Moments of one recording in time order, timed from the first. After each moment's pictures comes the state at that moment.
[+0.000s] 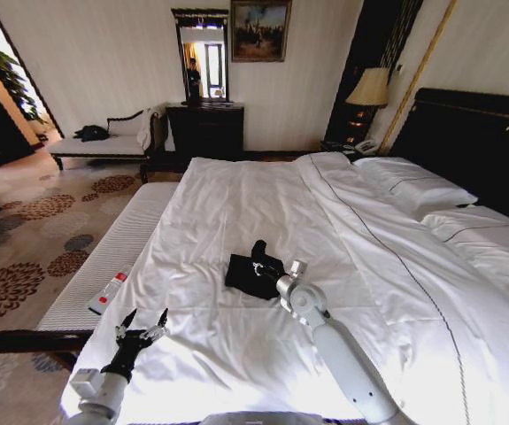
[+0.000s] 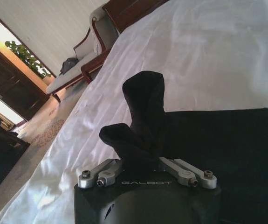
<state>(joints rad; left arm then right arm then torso) 1.97 -1.10 -0.69 -2.21 -0.57 -0.09 -0.09 -0.95 1.27 0.13 1.74 1.04 -0.51 0.28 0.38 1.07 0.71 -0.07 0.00</state>
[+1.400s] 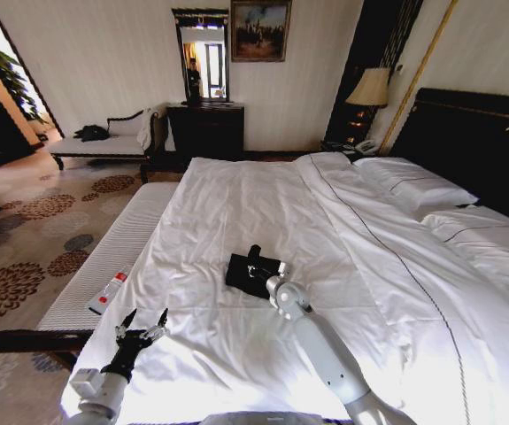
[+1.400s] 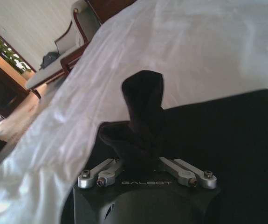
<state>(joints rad) 1.97 -1.10 -0.69 -2.21 -0.57 -0.09 -0.09 -0.89 1.35 0.12 1.54 0.92 -0.46 0.24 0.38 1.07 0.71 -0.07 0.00</state>
